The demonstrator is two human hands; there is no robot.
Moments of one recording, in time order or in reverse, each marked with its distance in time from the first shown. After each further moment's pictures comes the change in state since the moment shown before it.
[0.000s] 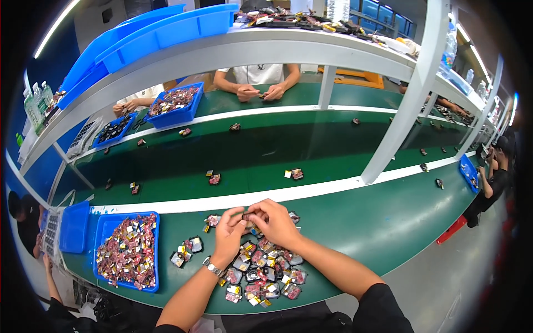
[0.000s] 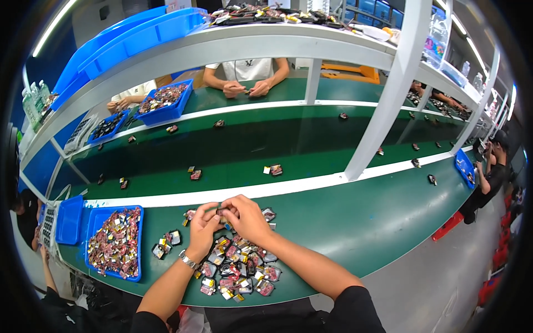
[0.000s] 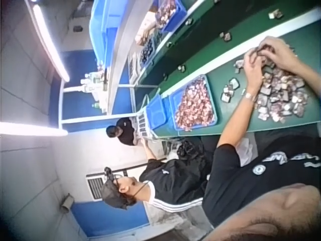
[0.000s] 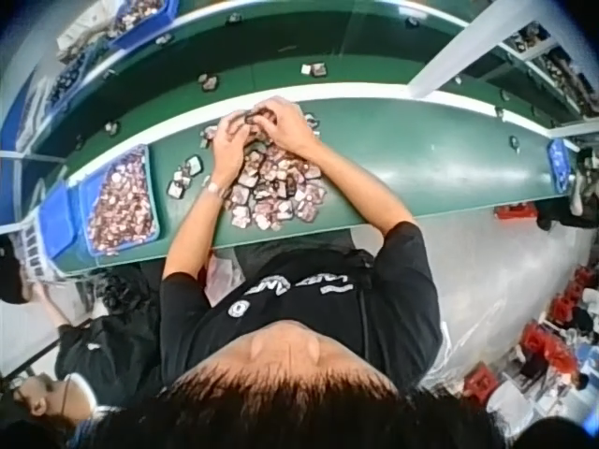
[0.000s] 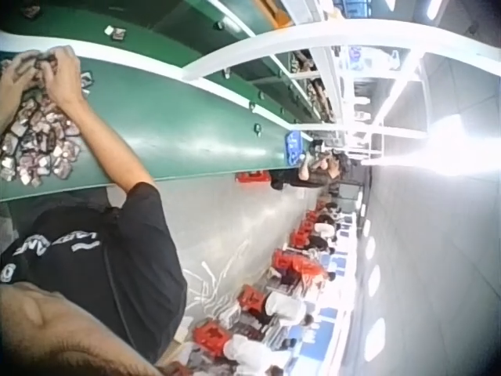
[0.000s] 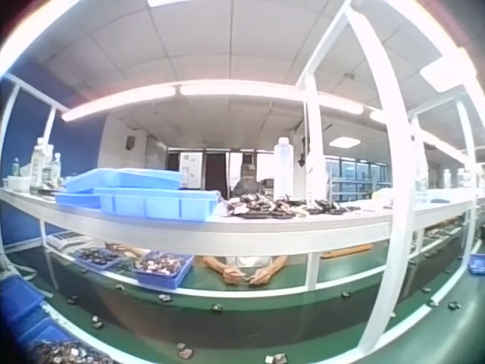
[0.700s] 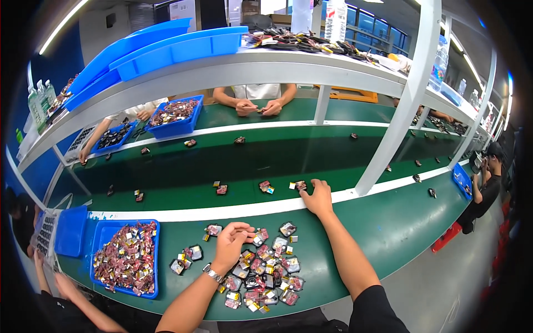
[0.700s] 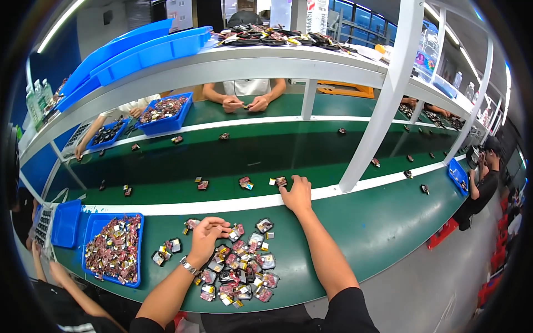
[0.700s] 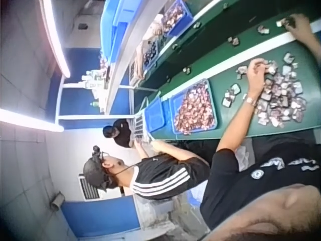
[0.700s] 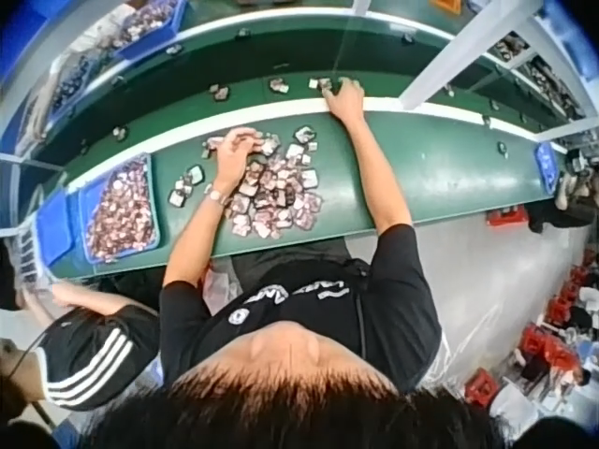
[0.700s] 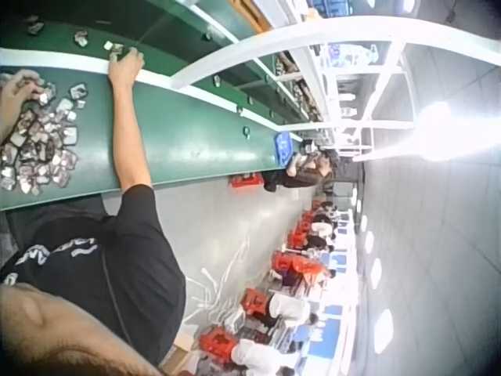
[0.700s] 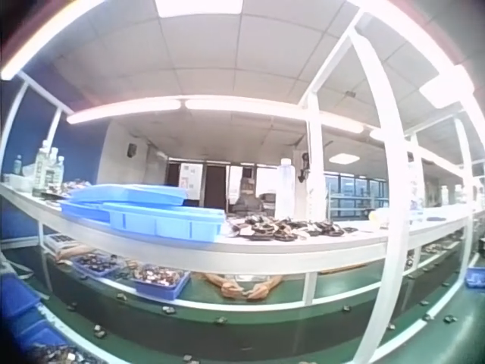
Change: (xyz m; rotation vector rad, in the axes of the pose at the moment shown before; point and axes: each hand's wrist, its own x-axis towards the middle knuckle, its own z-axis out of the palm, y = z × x) left_hand 0.004 -0.004 -0.005 0.042 -0.094 0.023; right_hand 0.034 0.114 -0.105 -0.748 0.358 0.318
